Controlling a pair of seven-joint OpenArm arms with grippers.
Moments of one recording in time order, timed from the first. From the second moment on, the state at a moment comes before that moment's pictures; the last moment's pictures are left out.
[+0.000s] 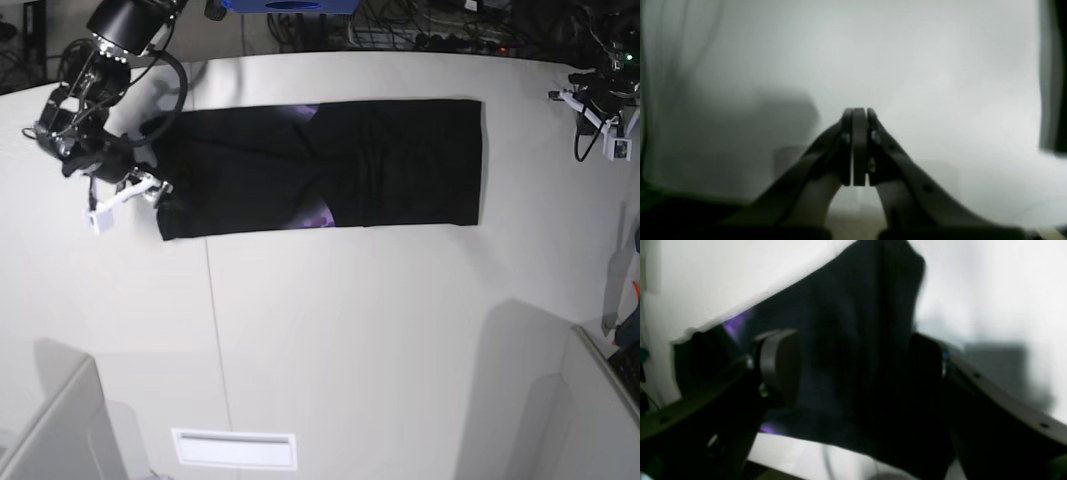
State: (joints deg) left arm 23.3 -12.2 -50.6 98.4 -16.5 -39.1 51.5; right arm -4.0 0.5 33.7 94.0 34.7 15.6 -77.2
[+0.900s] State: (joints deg) left arm 19.2 -6.4 -34.7 91.5 -13.8 -38.7 40.4; right arm -6.4 0.8 27.4 88.6 36.7 16.1 -73.4
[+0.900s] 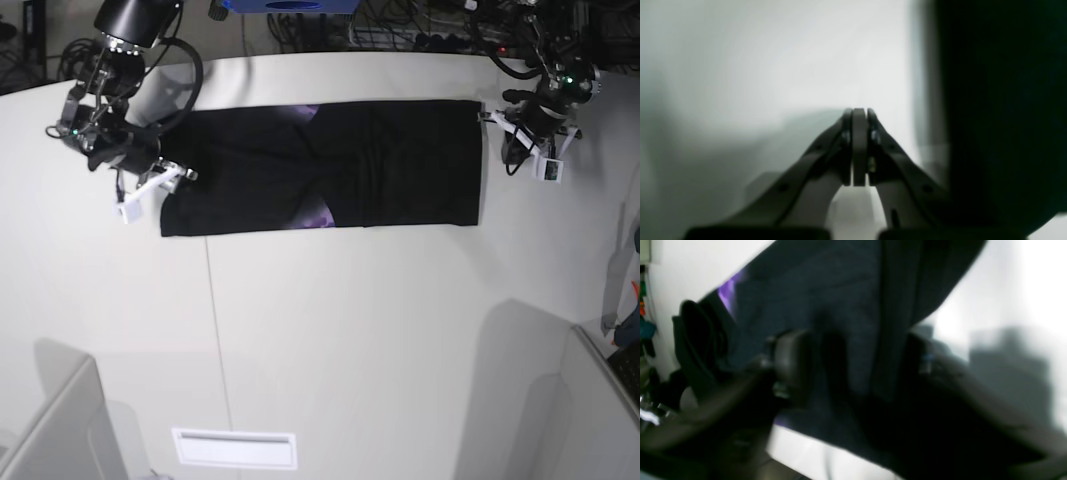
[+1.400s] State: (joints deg) left arm 12.7 -5.7 -17.1 88.7 -14.2 -31.0 39.9; right arm -7.0 1.6 26.9 98.0 34.0 15.4 -74.4
